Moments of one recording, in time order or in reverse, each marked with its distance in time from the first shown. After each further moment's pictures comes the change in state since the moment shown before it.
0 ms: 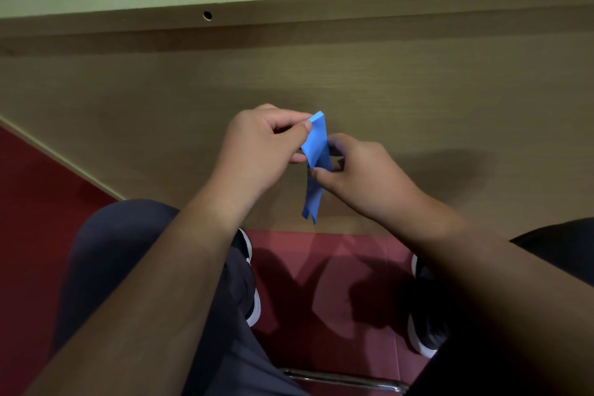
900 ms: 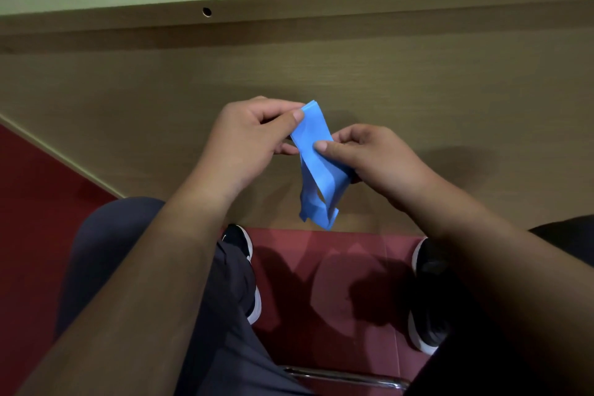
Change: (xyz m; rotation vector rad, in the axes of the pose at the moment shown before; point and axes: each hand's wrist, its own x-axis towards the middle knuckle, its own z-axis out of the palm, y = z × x) left_hand 0.003 0.001 -0.017 -0.039 -0.060 0.018; right_hand 0.010 0.001 -0.018 0.488 -0.058 0.257
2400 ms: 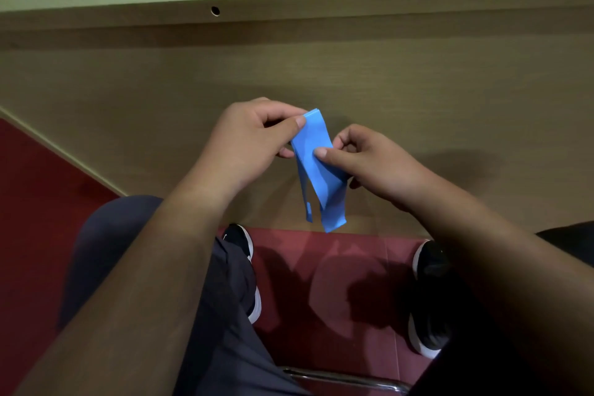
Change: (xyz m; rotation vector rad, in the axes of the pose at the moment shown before) left_hand 0.003 -0.005 -0.009 0.085 -0.023 0.025; right_hand 0.006 0.005 0.003 -0.115 -0.072 -0.089
